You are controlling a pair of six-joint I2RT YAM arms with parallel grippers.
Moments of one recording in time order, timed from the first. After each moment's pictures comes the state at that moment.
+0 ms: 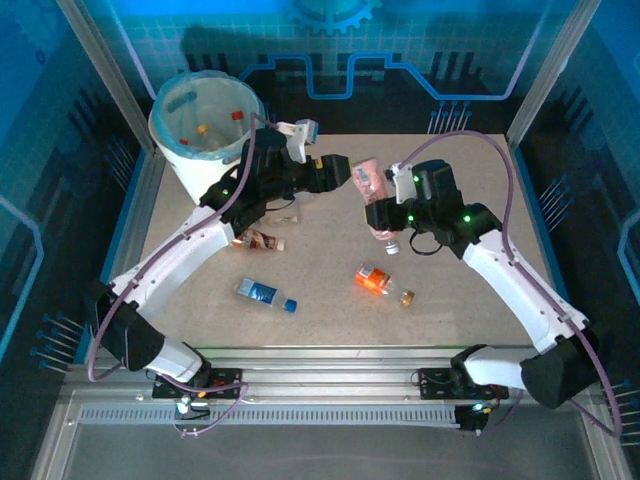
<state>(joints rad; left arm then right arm) -0.56 1.49 1.47 -0.28 0.29 -0.62 0.45 1.24 1.22 -0.65 -0.20 0.18</state>
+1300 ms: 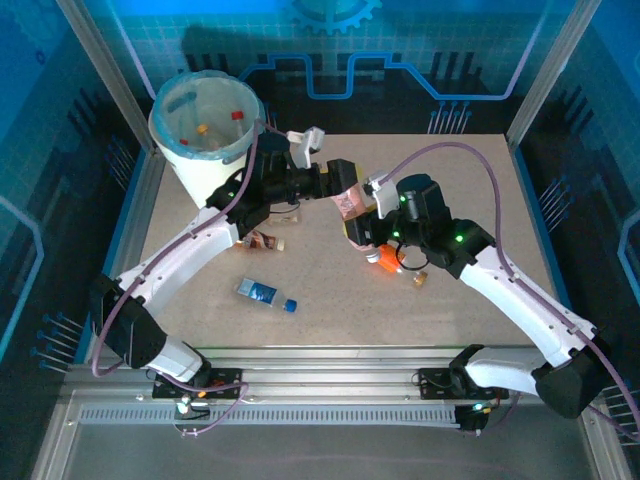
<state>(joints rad) -0.56 1.51 1.42 -0.21 0.46 -0.77 0.62 1.18 1.16 -0.54 -0.19 0.16</state>
